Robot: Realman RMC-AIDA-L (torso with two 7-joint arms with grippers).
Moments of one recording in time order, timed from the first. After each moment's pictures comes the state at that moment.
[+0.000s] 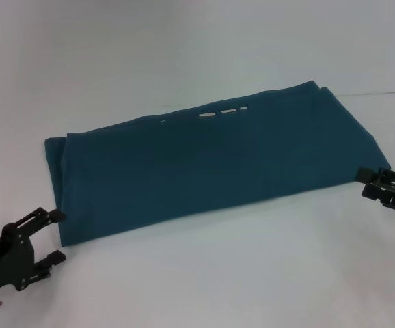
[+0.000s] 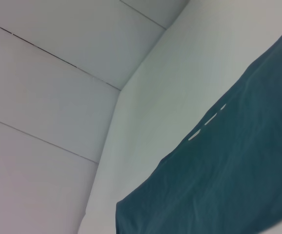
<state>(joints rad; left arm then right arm) -0.37 -2.11 0.49 0.54 1.99 1.29 -2.65 0.36 1.95 -0.56 -0.52 -1.83 -1.48 2.13</state>
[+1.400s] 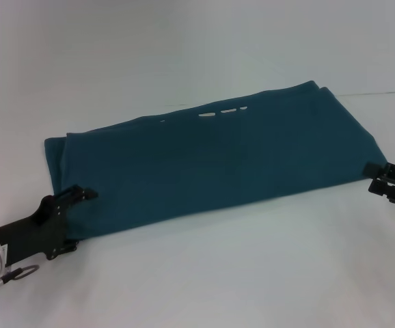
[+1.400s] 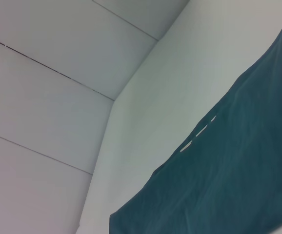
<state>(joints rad) -0.53 -2.11 0.53 0.44 2.02 1.10 -2.65 0.36 1.94 -0.54 -0.52 -1.83 -1.46 2.13</state>
